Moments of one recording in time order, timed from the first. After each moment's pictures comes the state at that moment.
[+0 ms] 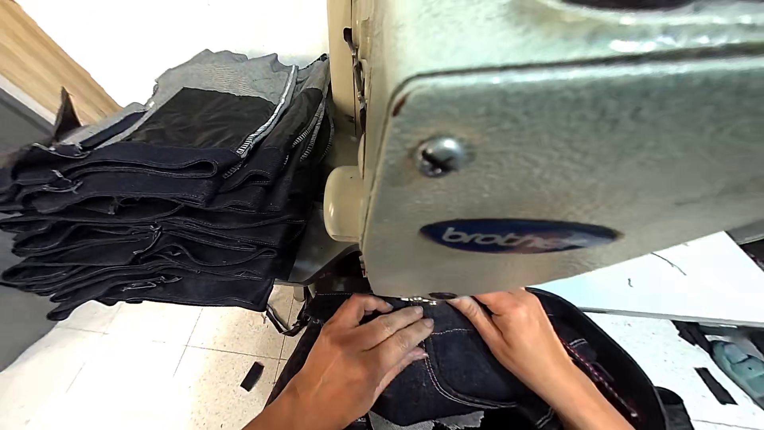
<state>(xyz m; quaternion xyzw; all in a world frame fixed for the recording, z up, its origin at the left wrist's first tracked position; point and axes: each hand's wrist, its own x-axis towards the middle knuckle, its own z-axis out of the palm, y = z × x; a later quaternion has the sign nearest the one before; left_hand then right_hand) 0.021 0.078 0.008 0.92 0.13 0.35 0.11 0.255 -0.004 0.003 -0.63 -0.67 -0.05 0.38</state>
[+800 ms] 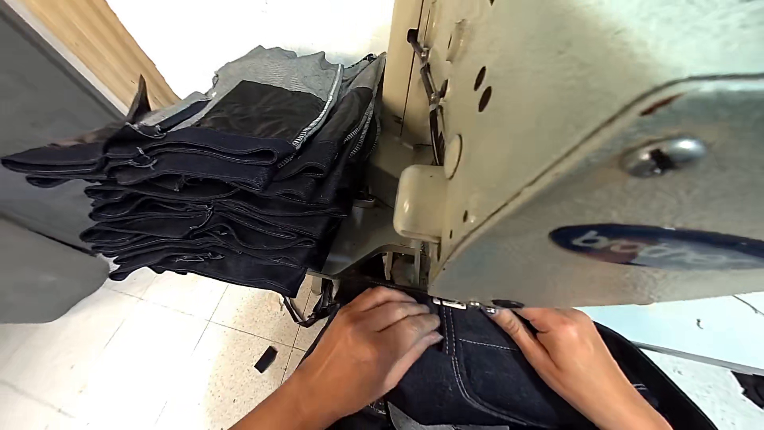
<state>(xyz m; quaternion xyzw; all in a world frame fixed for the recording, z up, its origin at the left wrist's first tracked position) -0.002 0.088 0.034 0.90 0.16 0.38 0.15 0.253 -0.001 0.008 -0.62 -0.69 -0.04 0.35</state>
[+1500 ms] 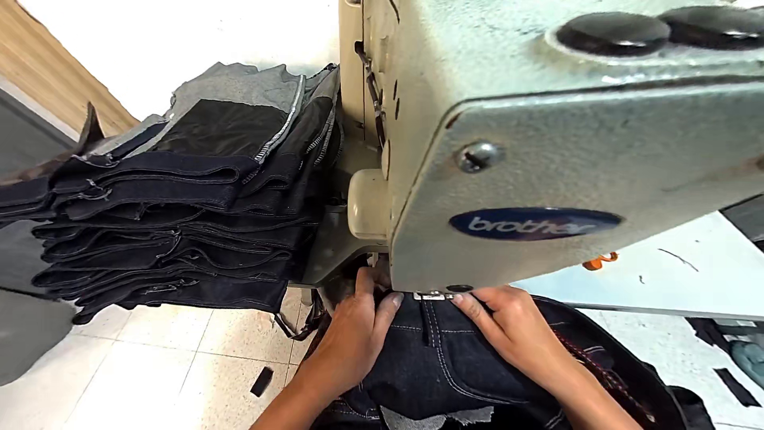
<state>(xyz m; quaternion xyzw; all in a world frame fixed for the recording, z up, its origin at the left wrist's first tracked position) 0.020 0.092 0.028 0.80 0.37 0.19 0.43 0.247 -0.002 -0.008 -0.63 -0.67 0.03 0.40</state>
